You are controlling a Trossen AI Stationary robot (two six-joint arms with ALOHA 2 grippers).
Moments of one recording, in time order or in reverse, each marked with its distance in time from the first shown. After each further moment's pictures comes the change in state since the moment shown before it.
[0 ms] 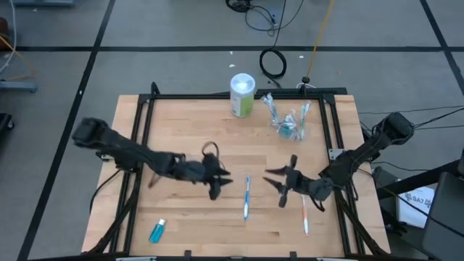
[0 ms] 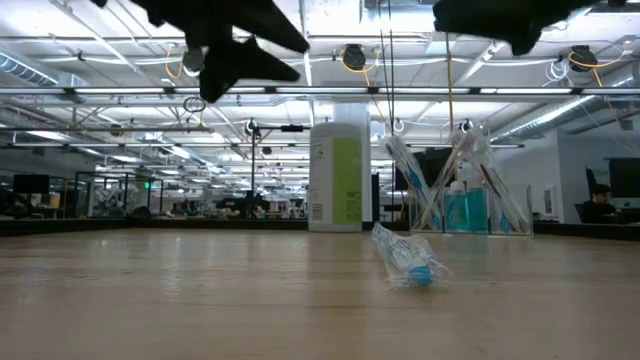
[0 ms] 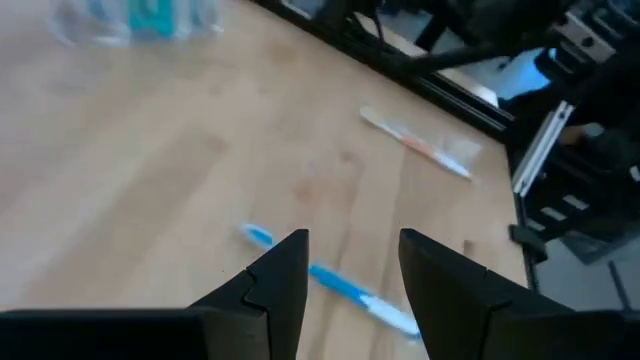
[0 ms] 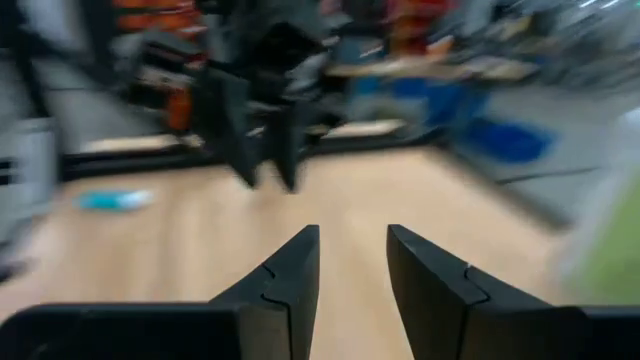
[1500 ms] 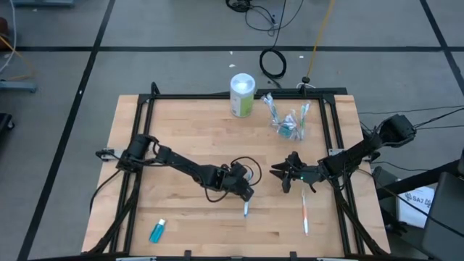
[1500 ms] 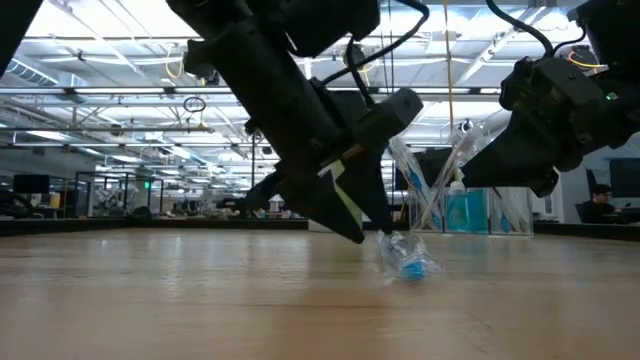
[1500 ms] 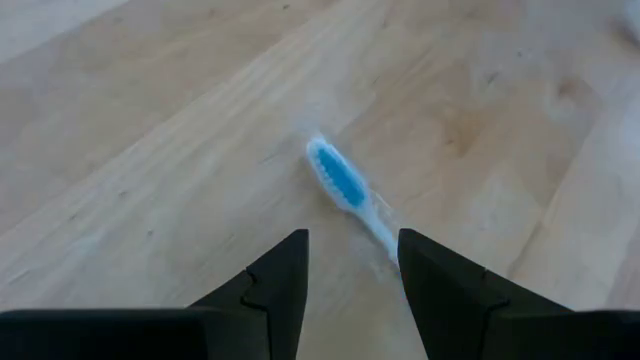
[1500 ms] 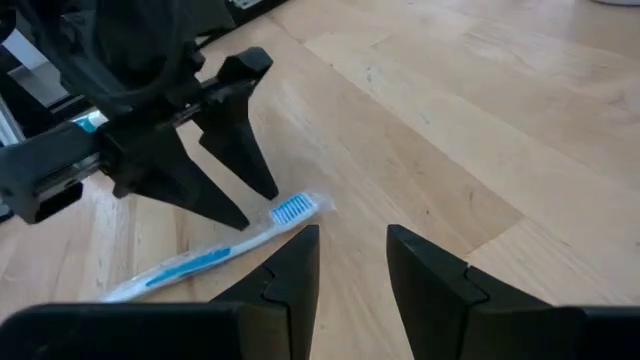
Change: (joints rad) left arm 0.035 0.621 0.449 -0.266 -0.079 -0.331; right arm -0.230 -0.001 -0.383 0.100 -0.397 0.543
